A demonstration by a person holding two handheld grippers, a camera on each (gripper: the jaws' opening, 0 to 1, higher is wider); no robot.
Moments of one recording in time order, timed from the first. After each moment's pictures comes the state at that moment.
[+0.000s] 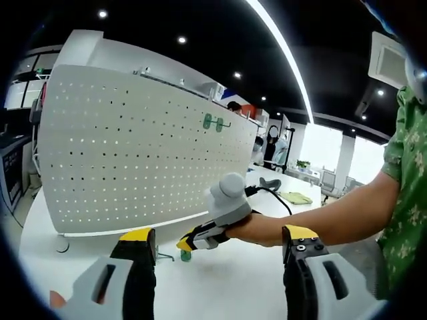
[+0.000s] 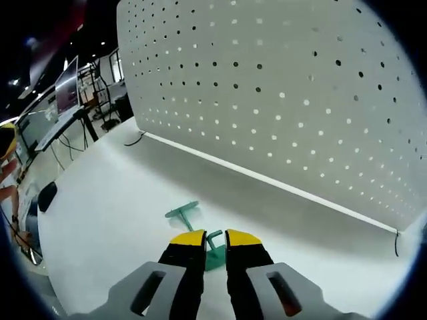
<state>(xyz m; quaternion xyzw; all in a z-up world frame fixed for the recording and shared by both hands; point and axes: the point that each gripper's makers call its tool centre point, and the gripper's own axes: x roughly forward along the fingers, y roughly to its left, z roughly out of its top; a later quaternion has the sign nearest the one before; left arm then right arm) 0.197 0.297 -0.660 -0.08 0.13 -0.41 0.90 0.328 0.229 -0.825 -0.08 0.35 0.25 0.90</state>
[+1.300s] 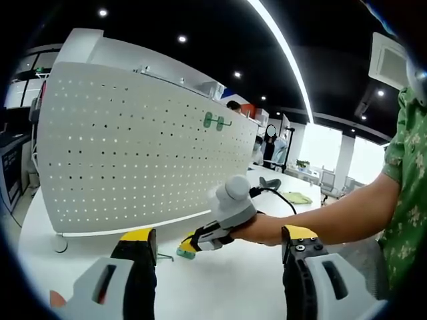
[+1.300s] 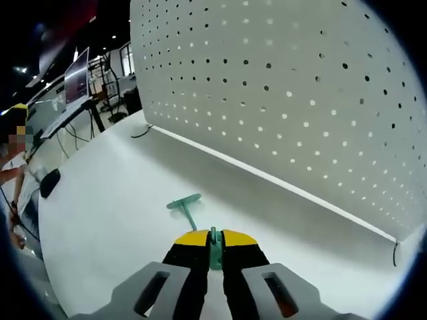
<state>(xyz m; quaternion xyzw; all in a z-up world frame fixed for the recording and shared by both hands) 0.201 0.294 -0.663 -0.08 0.13 -0.41 0.90 0.321 0.227 -0.831 -0.11 0.35 0.27 0.89</state>
